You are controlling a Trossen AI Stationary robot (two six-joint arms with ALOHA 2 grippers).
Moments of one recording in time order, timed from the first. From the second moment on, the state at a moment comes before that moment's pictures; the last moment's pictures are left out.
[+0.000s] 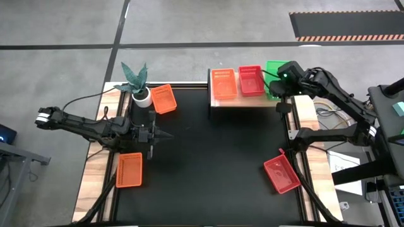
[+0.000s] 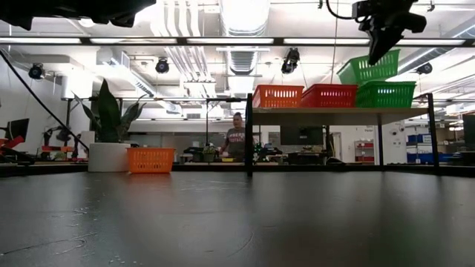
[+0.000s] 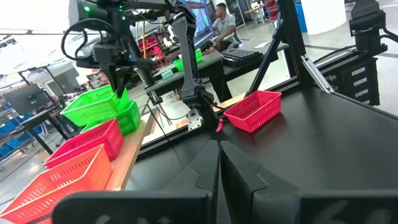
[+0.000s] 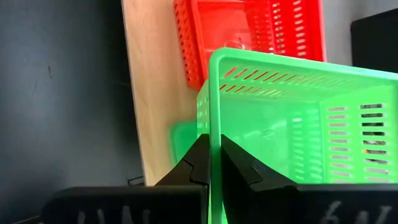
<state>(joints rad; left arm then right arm) -0.16 0.70 0.43 0.28 -0.11 0.41 -0.65 1.09 1.33 -1.28 0.18 -0.68</state>
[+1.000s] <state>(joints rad) -0.16 0.70 0.43 0.28 -0.11 0.41 -0.71 1.18 1.38 -1.39 0.23 -0.76</state>
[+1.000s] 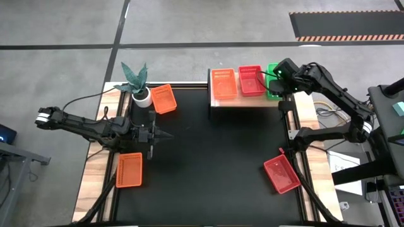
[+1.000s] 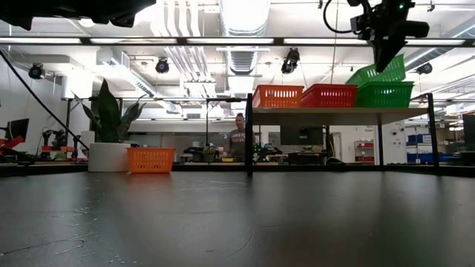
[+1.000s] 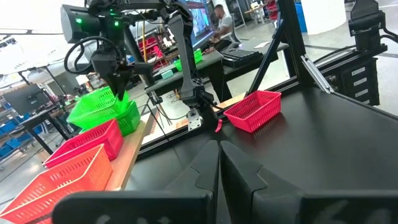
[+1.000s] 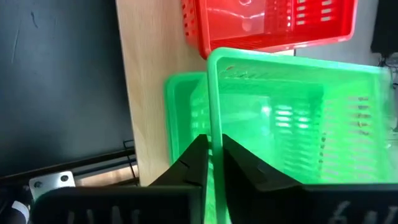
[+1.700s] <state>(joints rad) -0.16 0.70 0.43 0.28 -0.11 0.41 -0.71 1.17 1.46 -1.45 0.21 -0.48</state>
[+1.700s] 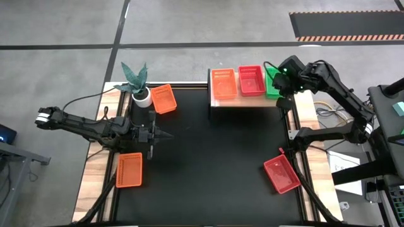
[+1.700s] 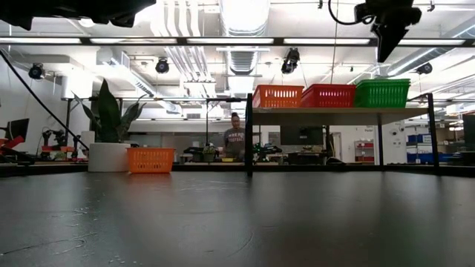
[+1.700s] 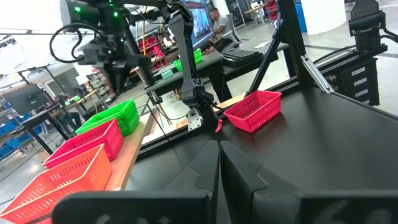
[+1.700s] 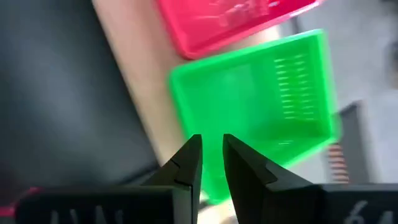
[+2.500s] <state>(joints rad) -0.16 0.70 0.43 0.28 -0.11 0.40 -0.68 1.15 1.24 -1.46 0.29 -0.28</state>
